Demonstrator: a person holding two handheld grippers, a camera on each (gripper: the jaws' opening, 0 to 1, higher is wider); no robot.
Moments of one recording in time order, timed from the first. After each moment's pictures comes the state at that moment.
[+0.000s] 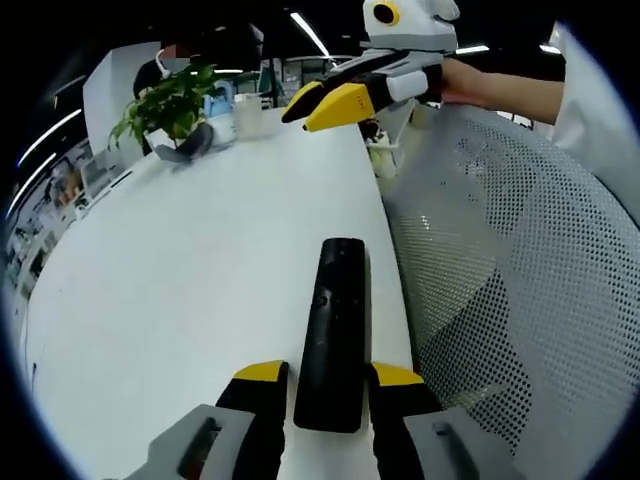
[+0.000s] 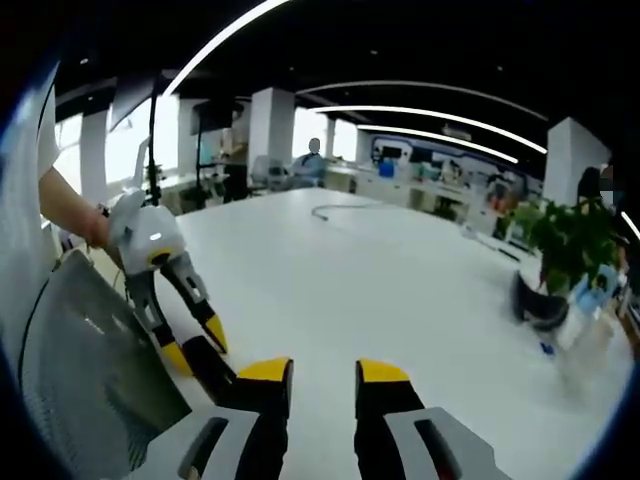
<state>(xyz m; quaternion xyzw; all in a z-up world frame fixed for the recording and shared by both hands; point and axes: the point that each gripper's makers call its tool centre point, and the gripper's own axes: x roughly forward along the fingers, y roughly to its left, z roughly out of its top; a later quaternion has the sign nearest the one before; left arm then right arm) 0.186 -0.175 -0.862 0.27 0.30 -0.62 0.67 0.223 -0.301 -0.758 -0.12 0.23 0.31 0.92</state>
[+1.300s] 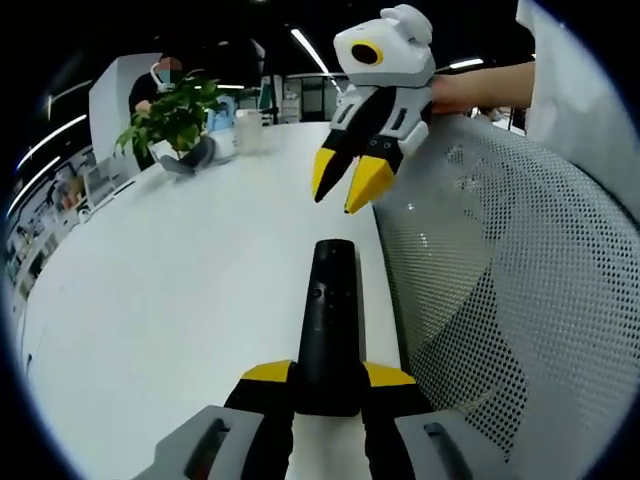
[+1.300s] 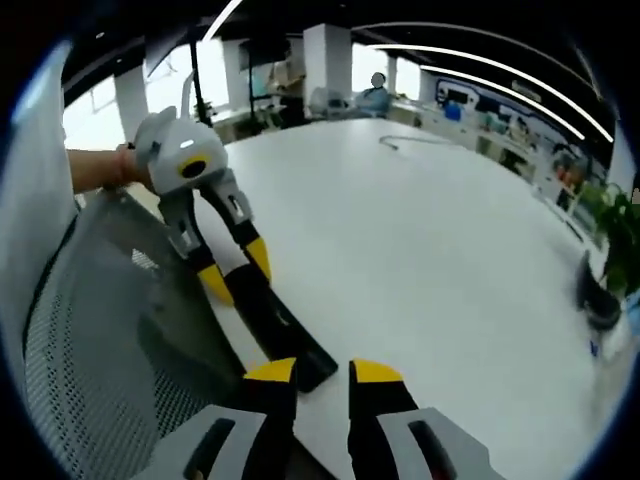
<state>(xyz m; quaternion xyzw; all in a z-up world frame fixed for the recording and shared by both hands) 0.174 -0.174 -0.861 0.24 0.27 -0.64 0.68 0.180 -0.270 -0.822 -0.18 0.38 0.42 0.81</state>
